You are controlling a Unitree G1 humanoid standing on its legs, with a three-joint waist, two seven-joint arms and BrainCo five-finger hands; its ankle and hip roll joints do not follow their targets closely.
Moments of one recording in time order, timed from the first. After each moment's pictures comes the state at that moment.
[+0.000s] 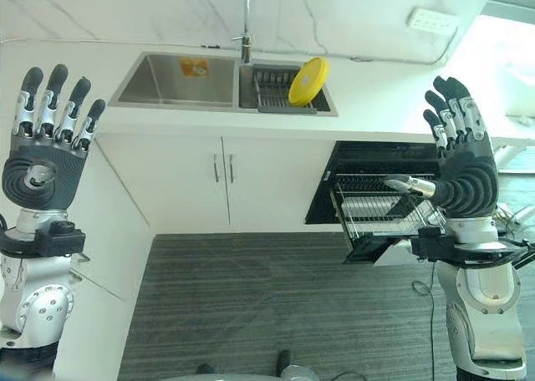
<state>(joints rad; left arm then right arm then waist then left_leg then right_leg) 0.00 0.51 0.18 -0.44 -0.88 -0.24 -0.20 0.09 -0.60 -0.31 -0.55 0.41 -0.12 -0.01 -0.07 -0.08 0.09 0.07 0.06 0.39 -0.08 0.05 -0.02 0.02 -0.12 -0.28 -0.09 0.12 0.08</state>
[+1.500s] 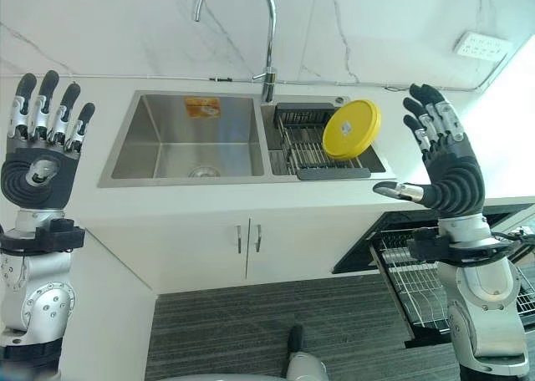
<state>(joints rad) -0.02 0.47 0.23 -0.38 -0.80 -0.23 -0.16 0.08 -0.60 -0.30 -0.51 0.44 -0.12 0.08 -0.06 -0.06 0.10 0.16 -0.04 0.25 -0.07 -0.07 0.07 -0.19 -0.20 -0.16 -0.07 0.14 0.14</state>
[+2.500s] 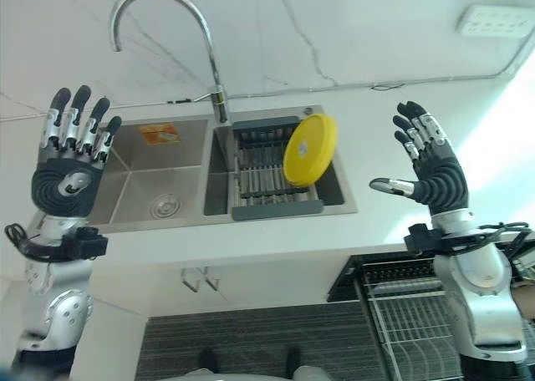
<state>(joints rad) -0.08 0.43 0.13 -0.33 -0.77 -0.28 -0.13 0.01 -0.70 -0.27 -0.43 0.53 -0.02 0.14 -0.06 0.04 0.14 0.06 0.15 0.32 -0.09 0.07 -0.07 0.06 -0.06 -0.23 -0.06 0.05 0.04</state>
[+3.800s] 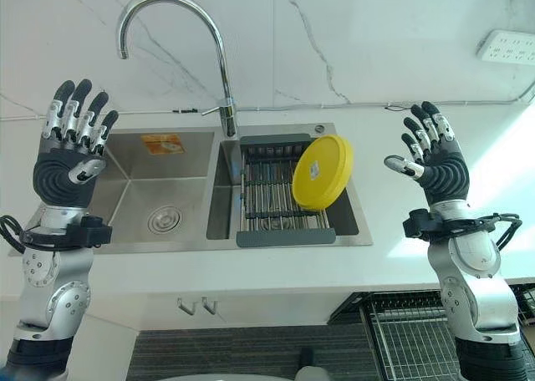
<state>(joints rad) -0.04 0.48 0.13 -0.37 -0.65 -0.25 -0.04 -0.05 -0.65 -0.25 -0.35 0.65 0.13 -0.08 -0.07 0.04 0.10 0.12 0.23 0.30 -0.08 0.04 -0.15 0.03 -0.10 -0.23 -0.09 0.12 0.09</state>
